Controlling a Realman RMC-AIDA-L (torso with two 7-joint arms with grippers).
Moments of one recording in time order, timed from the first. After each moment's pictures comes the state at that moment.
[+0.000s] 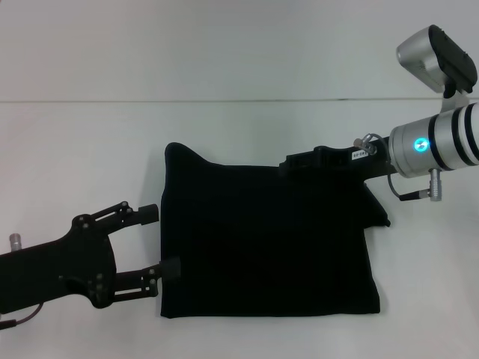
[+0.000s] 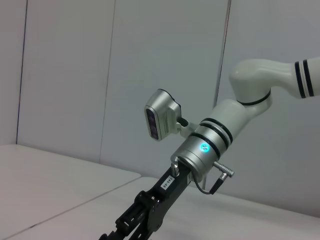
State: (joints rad) left arm -0.34 -2.17 0.49 0.83 1.97 1.86 -1.19; right arm 0.95 2.04 -0.83 -0.45 -2.34 -1.08 2.66
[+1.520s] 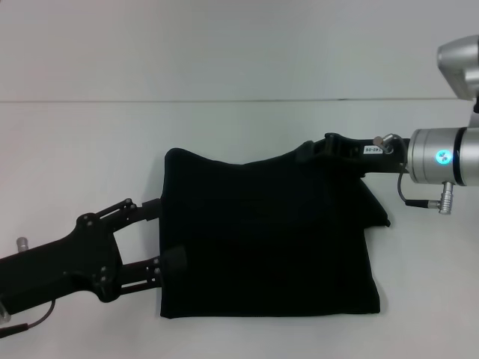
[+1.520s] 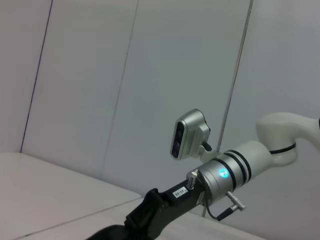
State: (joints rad) left arm -0.34 -2.17 0.48 0.75 1.92 1.86 -1.22; right arm 0.80 2.07 -0.83 -0.50 -2.02 -1.11 2.38
